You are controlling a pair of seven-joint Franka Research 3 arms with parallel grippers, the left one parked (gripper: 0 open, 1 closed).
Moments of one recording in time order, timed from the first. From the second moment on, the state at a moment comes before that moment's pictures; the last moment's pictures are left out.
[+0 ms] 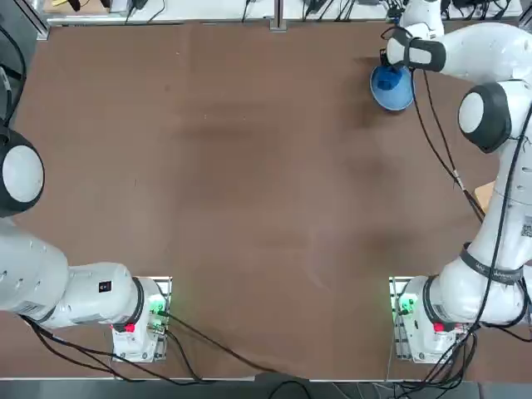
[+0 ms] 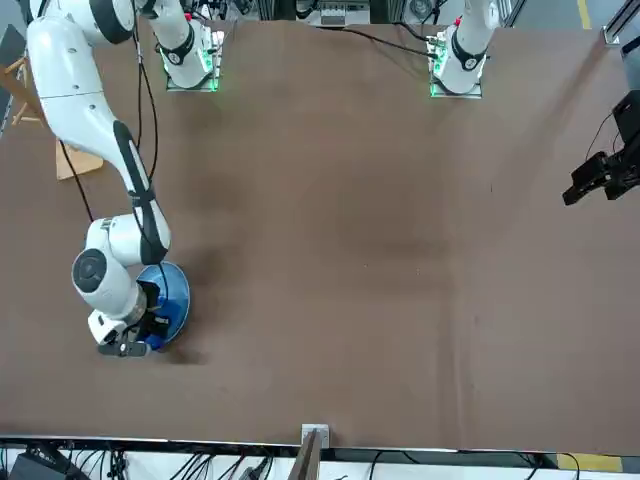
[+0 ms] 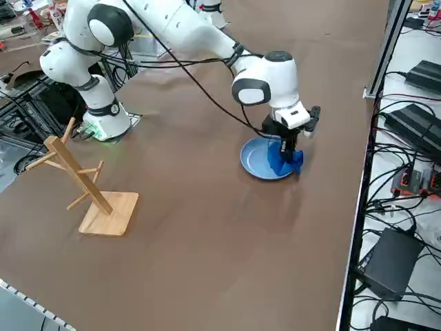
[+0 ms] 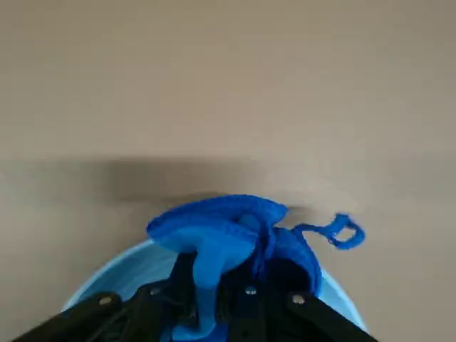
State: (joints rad) arm -0.08 0.85 0.12 -1.44 -0.23 2.47 0.15
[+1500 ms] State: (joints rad) arm -0.04 0.78 0.16 -1.49 -0.18 2.12 0.23
